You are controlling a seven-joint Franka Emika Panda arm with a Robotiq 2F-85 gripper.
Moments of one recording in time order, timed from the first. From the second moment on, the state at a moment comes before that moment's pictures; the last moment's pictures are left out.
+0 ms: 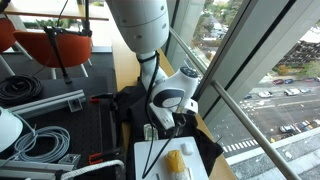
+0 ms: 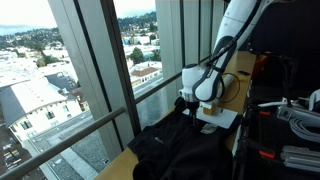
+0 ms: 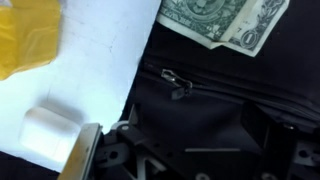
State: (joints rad) arm 0.02 0.92 -0.03 -1.84 -0.13 2.75 -0.15
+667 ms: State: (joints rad) arm 0.10 0.91 -0.06 -1.85 -0.13 2.75 -0.10
